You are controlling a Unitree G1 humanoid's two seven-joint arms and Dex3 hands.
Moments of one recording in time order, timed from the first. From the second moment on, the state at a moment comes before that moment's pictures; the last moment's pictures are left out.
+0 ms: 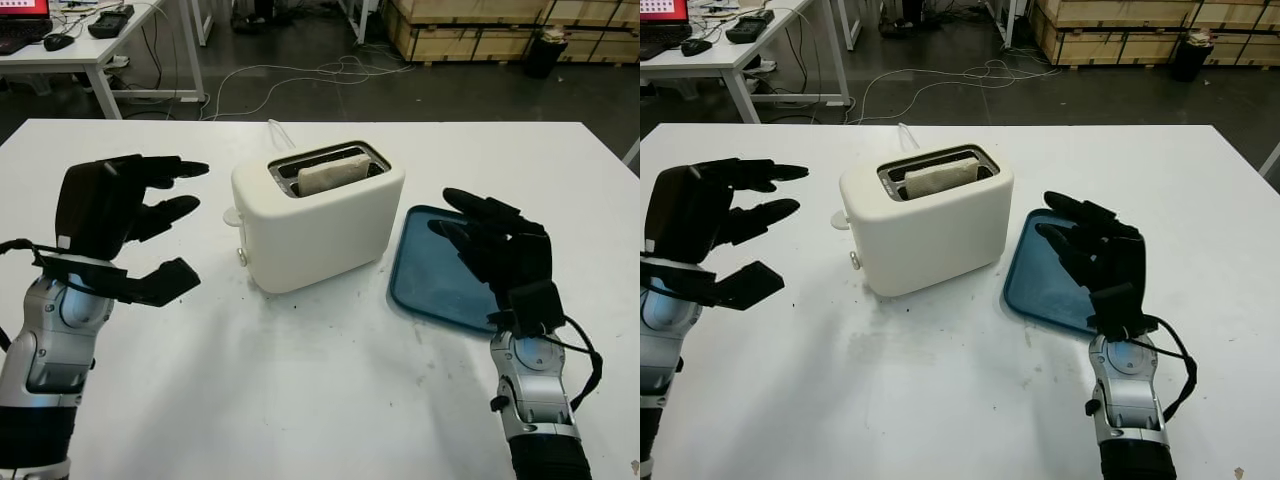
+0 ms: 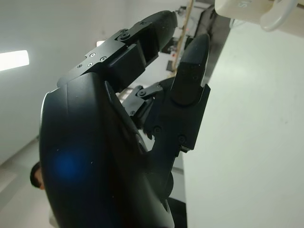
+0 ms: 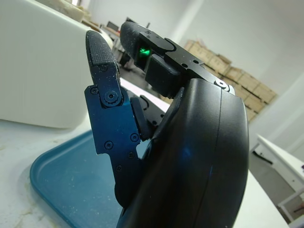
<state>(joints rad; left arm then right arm) -0.23 0.53 0.09 -0.06 0.56 -0.27 0.09 -0.12 -0.17 -0.11 0.14 0.00 -0.33 -0.02</state>
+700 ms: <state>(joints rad) -0.30 0.60 -0.04 0.14 0.60 -0.34 0.09 -0.13 -0.17 -0.12 0.16 -0.06 -0.31 -0.04</state>
